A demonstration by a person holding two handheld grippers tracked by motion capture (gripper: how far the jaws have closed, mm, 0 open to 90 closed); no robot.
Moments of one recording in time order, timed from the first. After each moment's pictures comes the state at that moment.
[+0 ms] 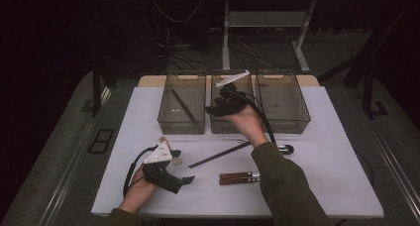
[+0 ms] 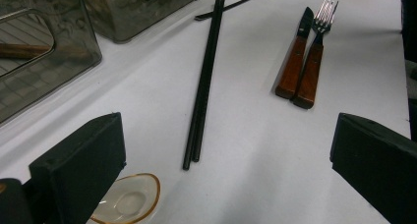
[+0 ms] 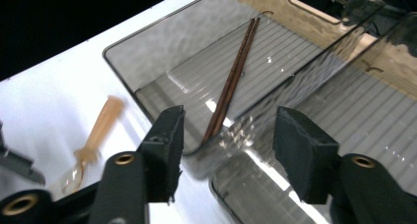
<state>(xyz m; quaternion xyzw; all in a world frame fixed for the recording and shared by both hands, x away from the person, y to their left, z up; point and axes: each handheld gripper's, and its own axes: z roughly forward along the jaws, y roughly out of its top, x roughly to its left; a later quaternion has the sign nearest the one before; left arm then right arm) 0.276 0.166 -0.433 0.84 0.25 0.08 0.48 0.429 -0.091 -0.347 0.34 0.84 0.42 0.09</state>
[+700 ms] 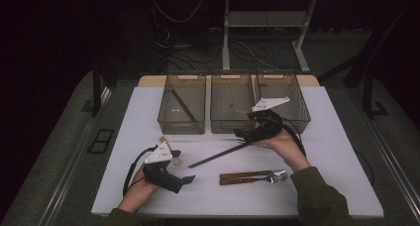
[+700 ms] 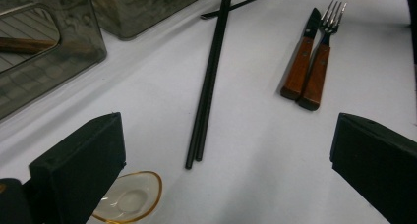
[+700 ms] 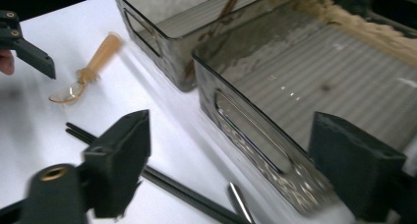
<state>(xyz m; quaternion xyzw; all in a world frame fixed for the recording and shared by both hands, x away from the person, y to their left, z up) 0.276 0.166 -0.434 0.84 0.26 0.08 0.48 0.365 -0.180 -0.375 0.33 0.83 0.43 0.12</state>
